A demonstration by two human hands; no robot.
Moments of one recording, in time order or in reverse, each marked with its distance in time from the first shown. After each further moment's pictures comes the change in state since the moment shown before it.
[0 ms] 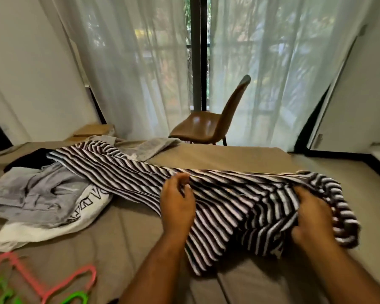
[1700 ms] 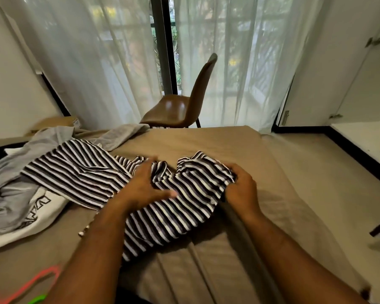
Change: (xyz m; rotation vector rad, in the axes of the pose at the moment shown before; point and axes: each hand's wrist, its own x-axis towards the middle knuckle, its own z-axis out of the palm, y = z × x) left_hand 0.036 -0.025 -0.014 0.390 -0.759 -0.104; right_hand -0.006 0.050 0.021 -0.584 -0.153 -0.426
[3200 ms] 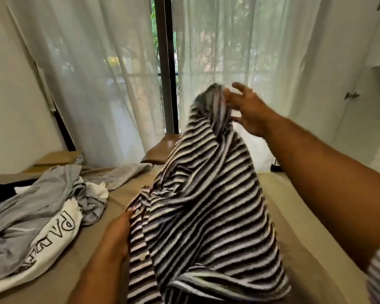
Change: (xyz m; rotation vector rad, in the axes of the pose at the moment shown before) left_hand 0.009 -0.030 -0.015 -1.181 -0.076 -0.209; right_hand 0.186 -0.221 -0.061 0.385 -0.328 -0.104
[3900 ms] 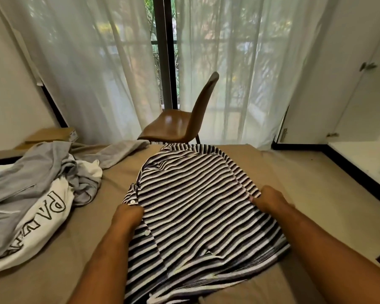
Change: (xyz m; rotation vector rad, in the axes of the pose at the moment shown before) left_hand 0.054 -0.034 -0.005 0.614 0.599 -0.085; right_hand -0.097 0.281 -0.069 -1.151 0.044 0.799
